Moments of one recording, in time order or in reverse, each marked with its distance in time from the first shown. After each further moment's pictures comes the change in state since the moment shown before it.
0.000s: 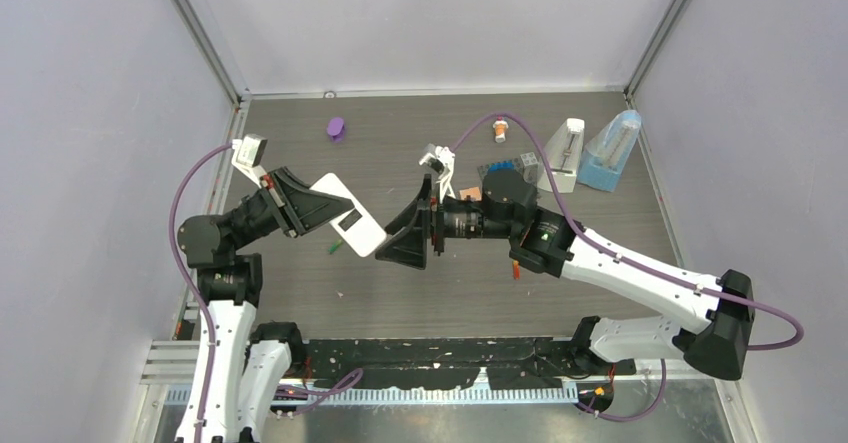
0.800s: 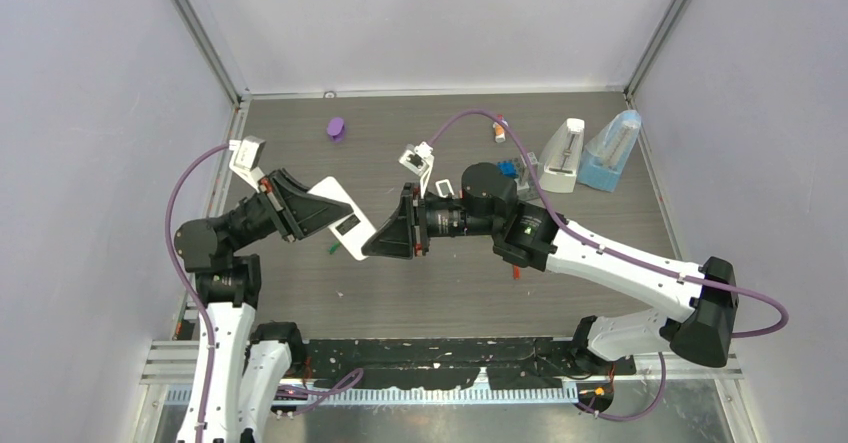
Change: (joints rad) left arm 0.004 -0.030 0.005 0.023 0.042 0.034; right arm 0.027 0.107 0.102 -0.024 -0.016 0.124
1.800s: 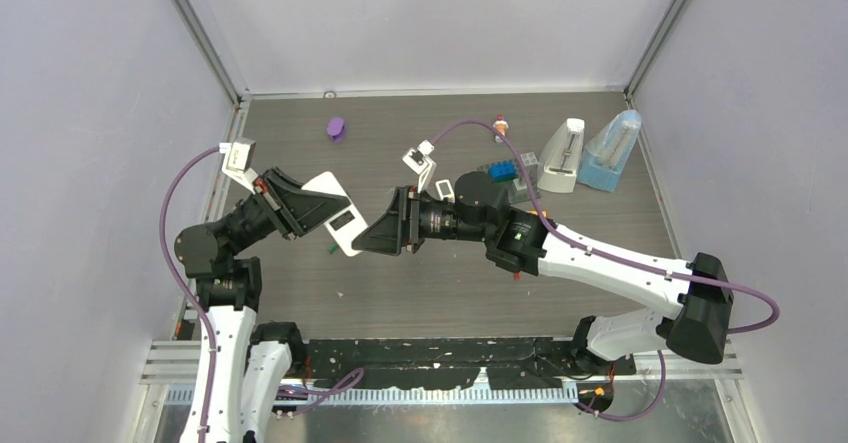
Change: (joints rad) left arm 0.010 -0.022 -0.018 0.023 -0.080 0.021; right arm 0.018 0.027 -0.051 0.097 0.135 0.282
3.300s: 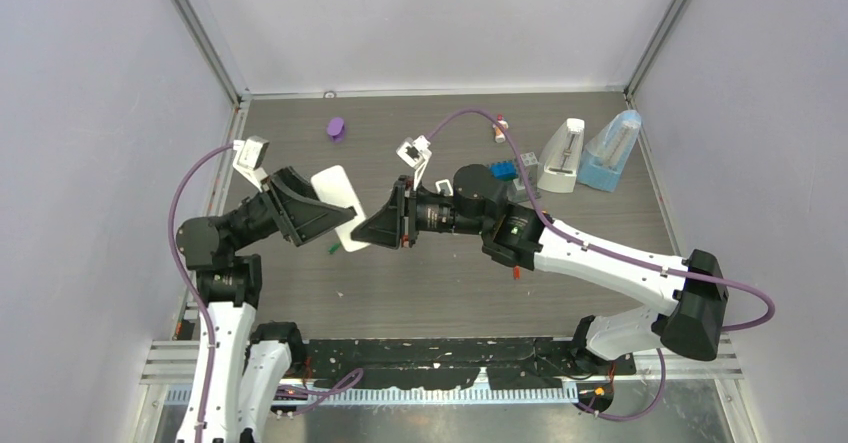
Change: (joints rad) left arm -0.011 0.035 0.016 0.001 0.090 -0.059; right arm -0.008 0.025 0.042 0.032 -0.040 -0.208
